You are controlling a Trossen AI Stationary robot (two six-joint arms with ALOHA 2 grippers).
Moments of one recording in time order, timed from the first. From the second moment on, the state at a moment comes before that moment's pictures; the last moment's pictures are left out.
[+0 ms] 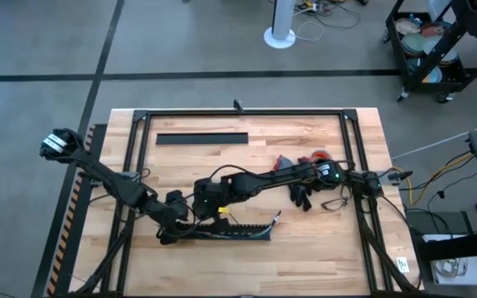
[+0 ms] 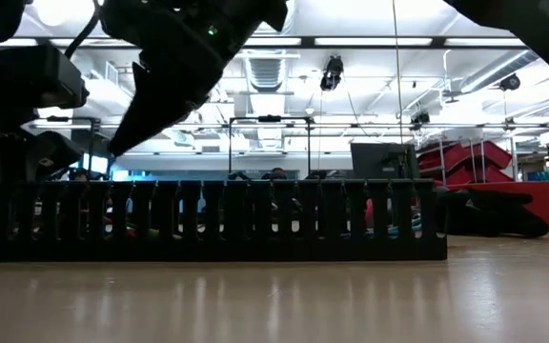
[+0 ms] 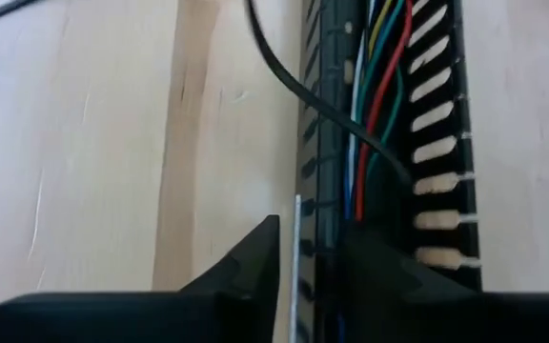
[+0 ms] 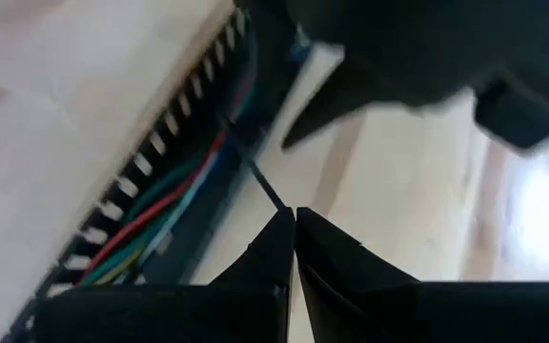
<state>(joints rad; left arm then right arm) -0.55 1.18 0.45 -0.24 -0.14 -0.59 0.13 2.49 2.19 -0.63 -0.12 -0.31</state>
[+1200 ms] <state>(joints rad) -0.56 1.18 0.43 -0.21 -0.16 -0.55 0.14 2.55 2.05 -0.23 -0.18 -0.63</state>
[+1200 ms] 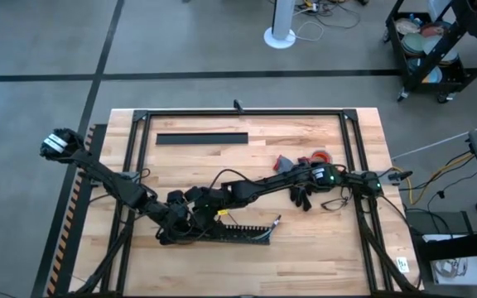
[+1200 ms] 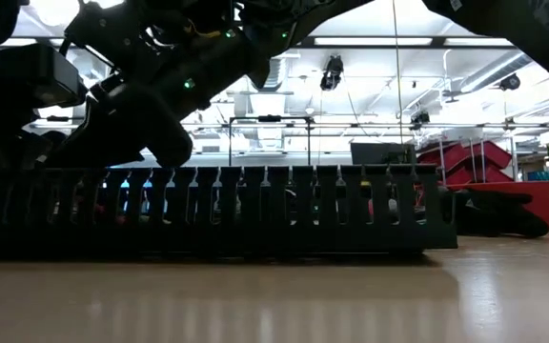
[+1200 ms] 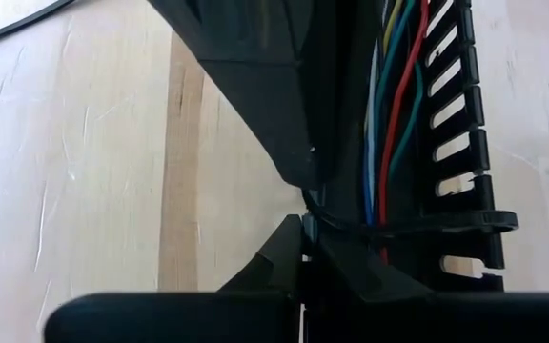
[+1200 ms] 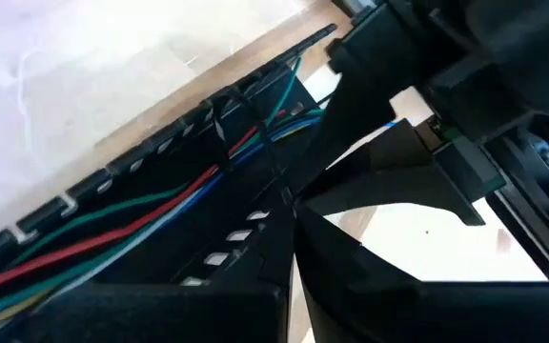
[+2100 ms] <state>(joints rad) -0.56 1.15 0.43 -0.21 -0.14 -0.55 0.13 2.56 2.05 -0.25 -0.18 -0.99</state>
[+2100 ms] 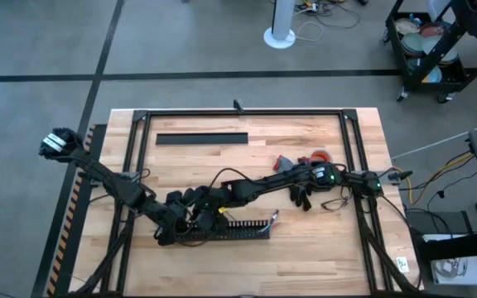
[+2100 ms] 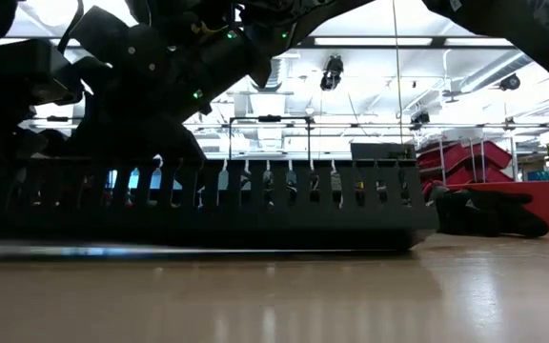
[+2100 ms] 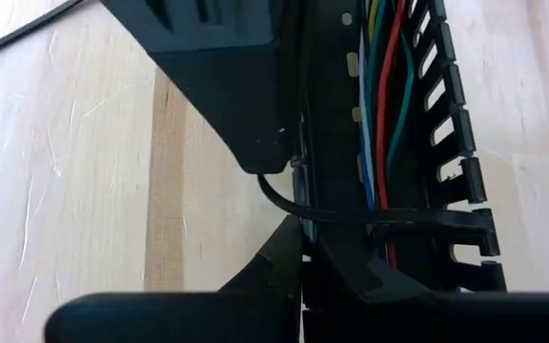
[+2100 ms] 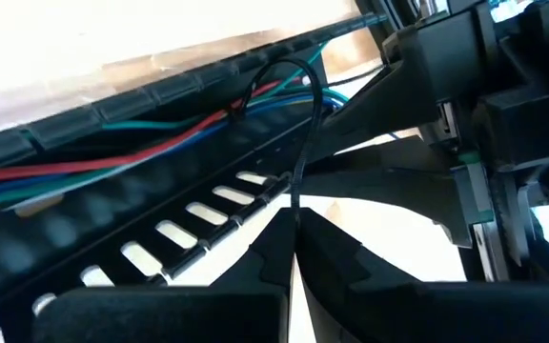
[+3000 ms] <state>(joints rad) -0.56 1.14 0.43 -0.23 -0.29 -0.49 0.14 2.56 2.14 -0.44 -0.11 -0.78</state>
